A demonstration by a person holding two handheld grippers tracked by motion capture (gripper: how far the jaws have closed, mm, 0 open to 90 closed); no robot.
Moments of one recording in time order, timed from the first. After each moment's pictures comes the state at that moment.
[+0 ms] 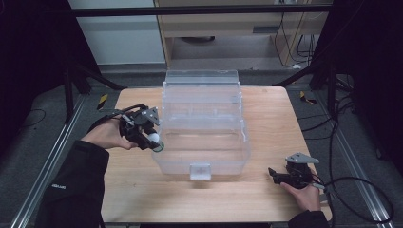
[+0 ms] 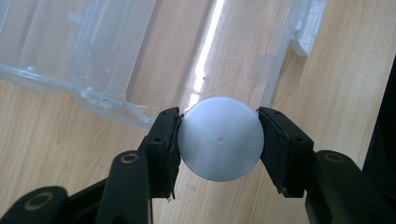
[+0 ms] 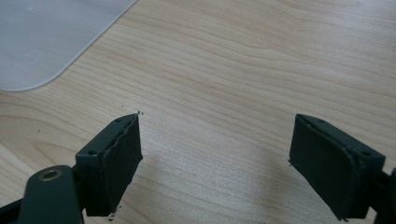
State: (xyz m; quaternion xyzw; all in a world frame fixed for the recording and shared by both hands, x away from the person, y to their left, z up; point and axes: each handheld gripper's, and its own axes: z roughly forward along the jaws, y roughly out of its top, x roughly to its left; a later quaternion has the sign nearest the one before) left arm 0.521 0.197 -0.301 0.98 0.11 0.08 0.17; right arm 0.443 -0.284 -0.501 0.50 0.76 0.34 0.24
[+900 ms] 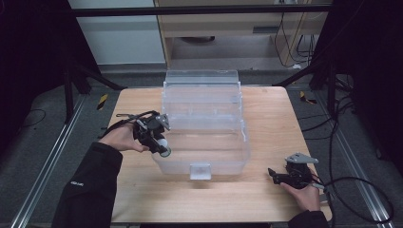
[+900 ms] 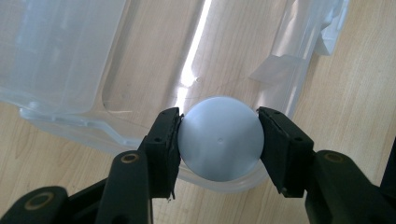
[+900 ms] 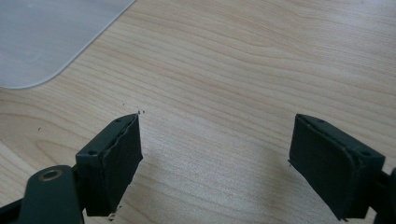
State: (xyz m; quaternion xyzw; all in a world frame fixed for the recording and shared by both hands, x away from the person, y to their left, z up) left arm 0.539 0.180 -0.345 0.98 0.12 0.05 0.15; right arm 0.443 -0.284 -0.502 0.50 0.76 0.34 0.23
